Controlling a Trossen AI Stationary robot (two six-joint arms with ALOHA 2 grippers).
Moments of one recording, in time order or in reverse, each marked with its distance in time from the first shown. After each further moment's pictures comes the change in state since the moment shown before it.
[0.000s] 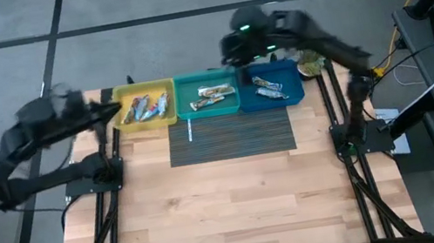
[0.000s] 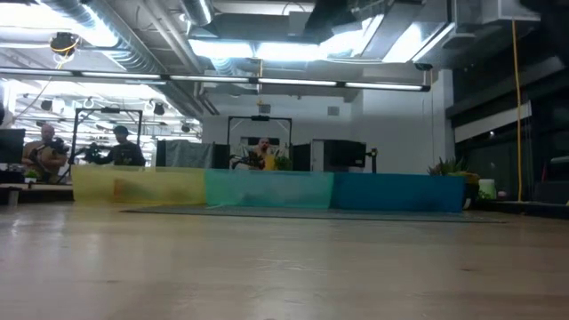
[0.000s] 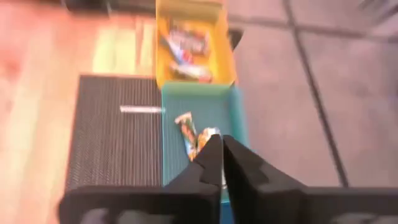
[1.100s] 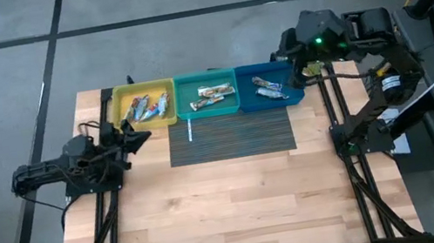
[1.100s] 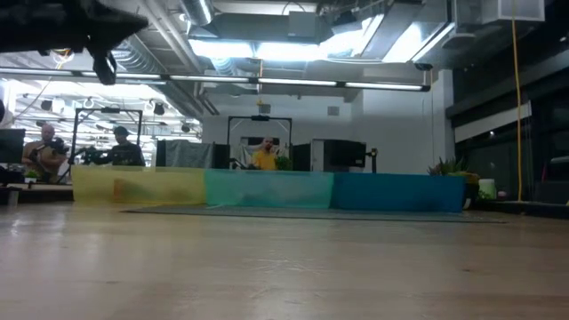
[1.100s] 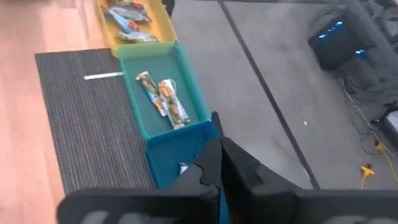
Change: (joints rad) left arm -0.357 -0.526 -0.957 0.936 -0.074 -0.235; right arm 0.228 -0.326 -0.005 -0.353 0.444 0.306
